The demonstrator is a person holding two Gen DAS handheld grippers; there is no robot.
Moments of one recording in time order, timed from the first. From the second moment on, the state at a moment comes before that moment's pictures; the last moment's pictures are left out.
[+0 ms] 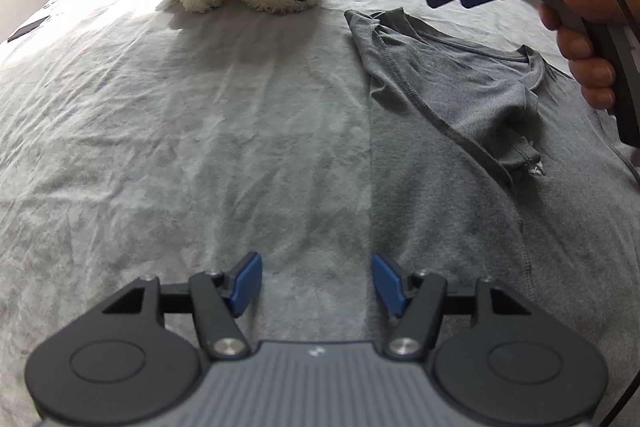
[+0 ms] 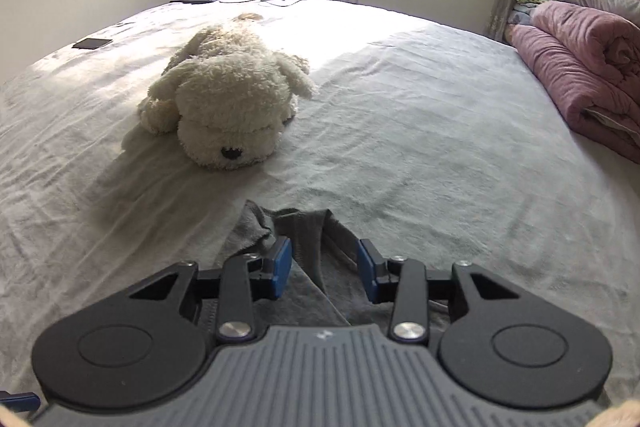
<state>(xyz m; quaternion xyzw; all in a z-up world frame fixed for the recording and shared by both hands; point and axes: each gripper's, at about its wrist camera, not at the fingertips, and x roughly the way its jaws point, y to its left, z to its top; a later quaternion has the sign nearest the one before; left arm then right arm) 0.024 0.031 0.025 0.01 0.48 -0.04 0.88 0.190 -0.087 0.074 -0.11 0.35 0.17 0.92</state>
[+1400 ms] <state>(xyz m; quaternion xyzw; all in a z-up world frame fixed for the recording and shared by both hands) 0.022 0.032 0.024 0.02 0.48 -0.05 0.87 0.176 -0.166 0.047 0.02 0.38 0.10 0.92</state>
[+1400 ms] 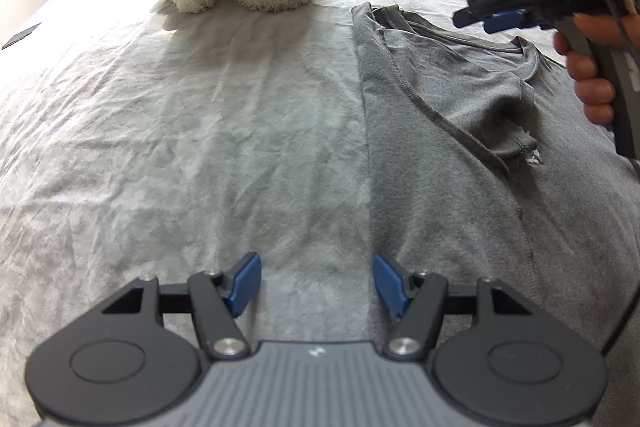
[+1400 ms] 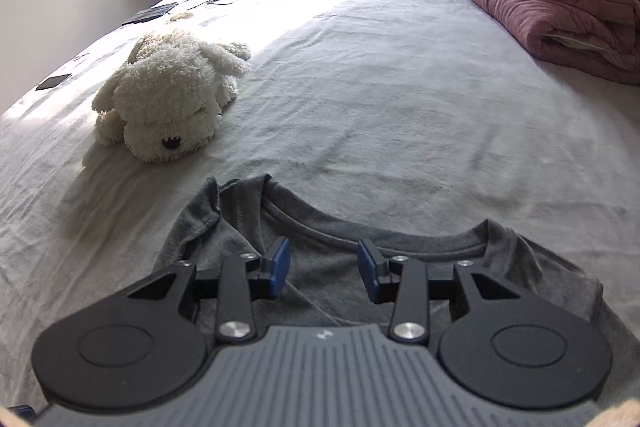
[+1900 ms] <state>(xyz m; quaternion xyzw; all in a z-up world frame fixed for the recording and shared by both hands) 0.020 0.028 0.022 0.04 0.47 -0.05 0.88 0.122 -0.181 0.055 0.03 0.36 0.04 0.93</state>
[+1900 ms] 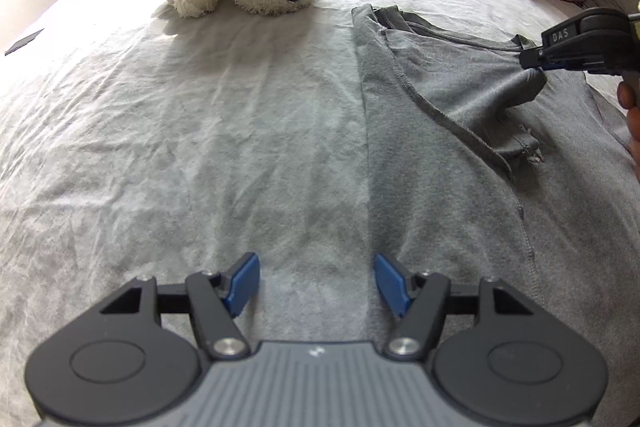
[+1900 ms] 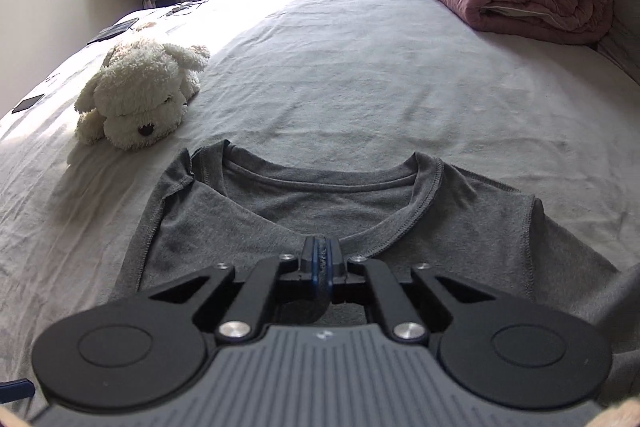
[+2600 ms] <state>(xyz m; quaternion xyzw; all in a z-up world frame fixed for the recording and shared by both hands) 0.019 0.028 0.021 0.05 0.47 -0.05 0.88 0.138 -0.193 0.032 0.10 0.42 -0.01 0.90</state>
